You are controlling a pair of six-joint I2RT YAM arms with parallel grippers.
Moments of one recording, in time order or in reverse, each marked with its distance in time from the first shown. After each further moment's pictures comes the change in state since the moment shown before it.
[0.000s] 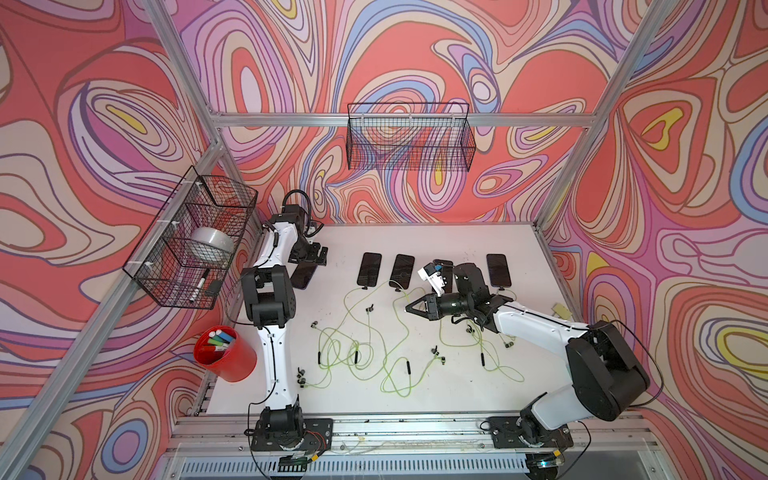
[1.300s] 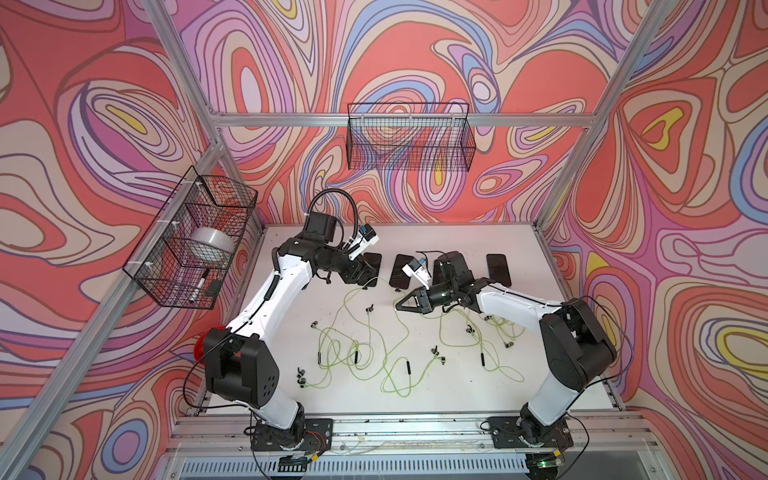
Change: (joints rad) left arm -0.328 -0.783 -0.697 0.339 0.491 0.308; right arm 0.000 0.194 0.228 -0.152 -0.199 -0.186
